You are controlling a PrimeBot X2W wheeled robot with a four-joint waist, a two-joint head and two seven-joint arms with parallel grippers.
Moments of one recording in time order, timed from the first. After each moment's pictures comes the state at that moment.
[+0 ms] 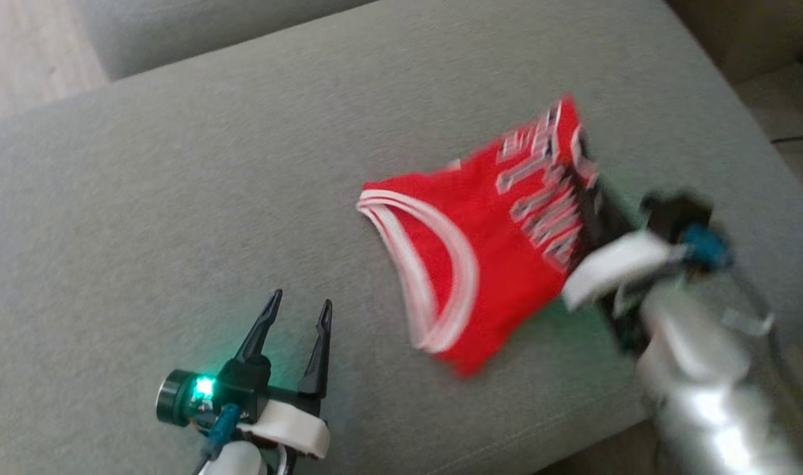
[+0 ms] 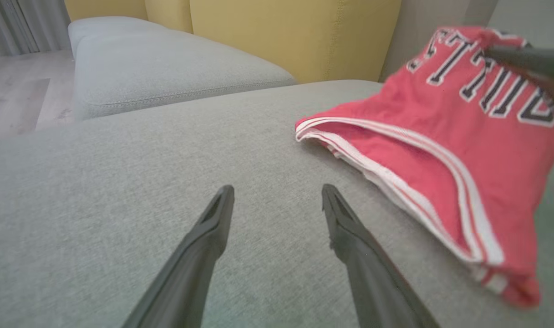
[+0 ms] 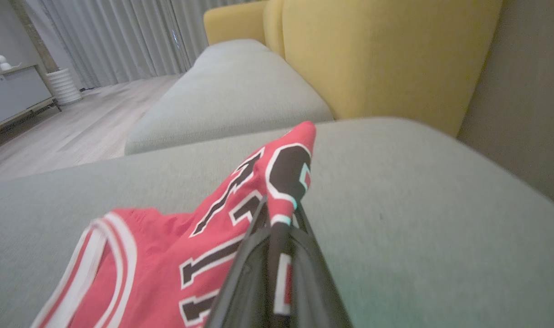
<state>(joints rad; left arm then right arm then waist) -0.12 0.05 -0.31 0.39 -0.09 -0.02 -0.25 -0.49 -0.06 0.22 0.69 0.20 0.13 -0.25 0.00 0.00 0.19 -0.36</state>
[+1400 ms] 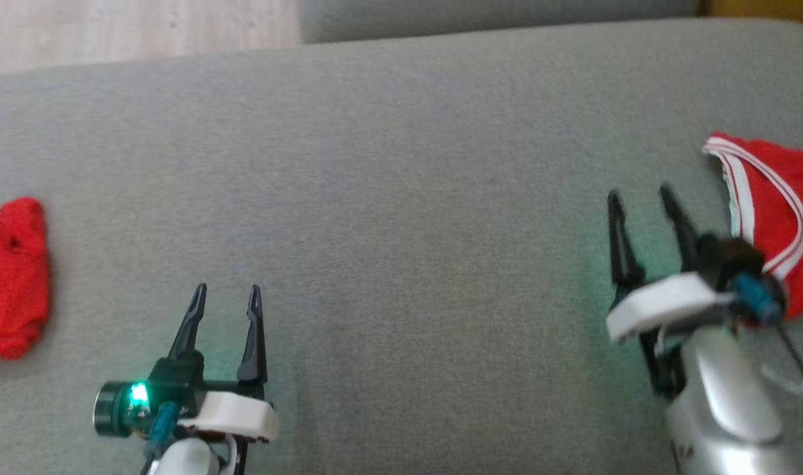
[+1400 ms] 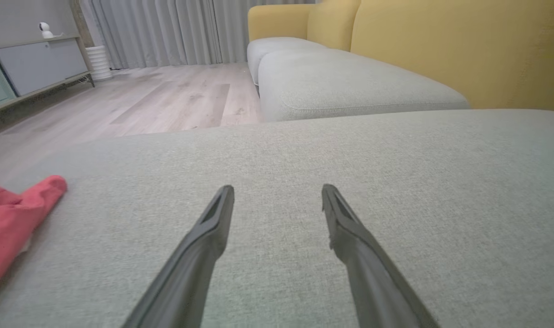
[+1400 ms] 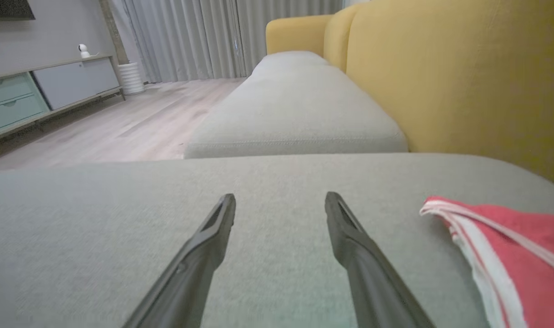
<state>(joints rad) -0.11 0.05 -0.12 0.37 -0.06 0.00 -0.25 -0.38 -0.06 0.01 0.56 0.05 0.13 -0.25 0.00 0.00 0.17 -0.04</state>
